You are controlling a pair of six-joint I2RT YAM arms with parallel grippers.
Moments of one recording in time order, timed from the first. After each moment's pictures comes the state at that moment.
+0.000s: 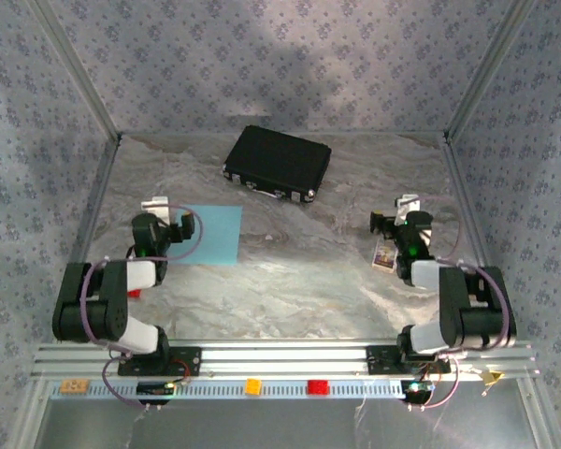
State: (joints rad) left arm 0.01 1.43 0.37 0.66 -0.02 -0.02; right arm -0.01 1.38 0.38 0.60 0.04 -0.03
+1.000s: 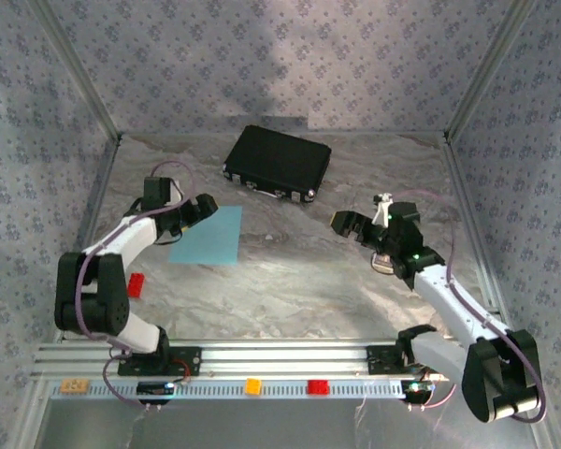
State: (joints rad) left arm -0.07 1.53 0.88 -0.26 0.35 -0.54; right arm 0.26 1.05 0.57 -0.05 -0.39 0.64
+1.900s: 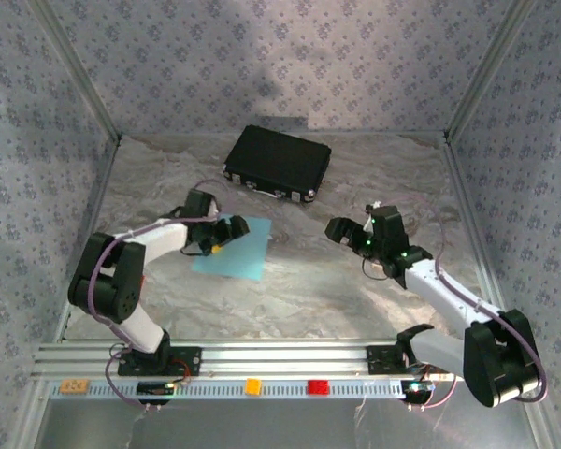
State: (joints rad) left arm -0.39 1.61 0.82 -0.24 0.32 -0.74; right arm 0.34 1.10 0.54 -0.11 -0.24 0.77
